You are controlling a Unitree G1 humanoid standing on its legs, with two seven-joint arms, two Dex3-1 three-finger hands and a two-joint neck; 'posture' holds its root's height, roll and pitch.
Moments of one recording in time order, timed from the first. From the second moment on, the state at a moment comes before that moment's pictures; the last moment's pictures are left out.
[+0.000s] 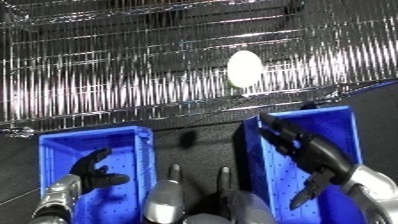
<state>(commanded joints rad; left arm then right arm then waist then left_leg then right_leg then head) 0.03 0.37 -0.13 1.34 -0.37 0.09 -0.33 -0.04 -0.58 0.34 0.07 0.84 0.03 0.60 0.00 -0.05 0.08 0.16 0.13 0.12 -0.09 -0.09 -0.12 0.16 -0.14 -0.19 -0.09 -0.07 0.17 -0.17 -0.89</state>
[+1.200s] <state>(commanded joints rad) -0.05 0.39 -0.23 1.22 -0.41 0.09 -0.34 -0.44 -0.65 0.28 0.24 0.52 -0.24 -0.01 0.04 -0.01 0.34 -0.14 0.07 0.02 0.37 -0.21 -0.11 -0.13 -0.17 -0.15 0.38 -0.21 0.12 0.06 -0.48</state>
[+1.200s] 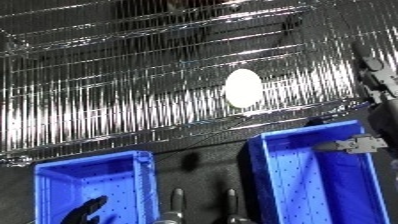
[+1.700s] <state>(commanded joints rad) -0.08 0.40 -0.26 1.17 -0.45 0.10 -0.32 -0.56 -0.66 0.34 0.29 0.53 -0.19 0.01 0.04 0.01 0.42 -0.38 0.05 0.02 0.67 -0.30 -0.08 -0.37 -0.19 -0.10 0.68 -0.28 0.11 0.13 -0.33</state>
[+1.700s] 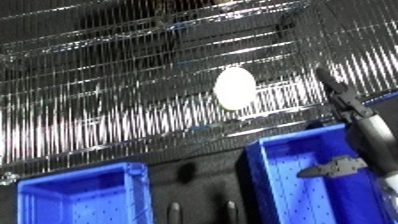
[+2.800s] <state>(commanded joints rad) -0.08 0.41 -0.31 1.09 -0.53 0.09 -0.30 -0.77 -0.68 0.41 0.38 0.65 -0.16 0.07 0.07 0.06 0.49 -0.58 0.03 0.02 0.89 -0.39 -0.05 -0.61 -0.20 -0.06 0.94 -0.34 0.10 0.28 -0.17</state>
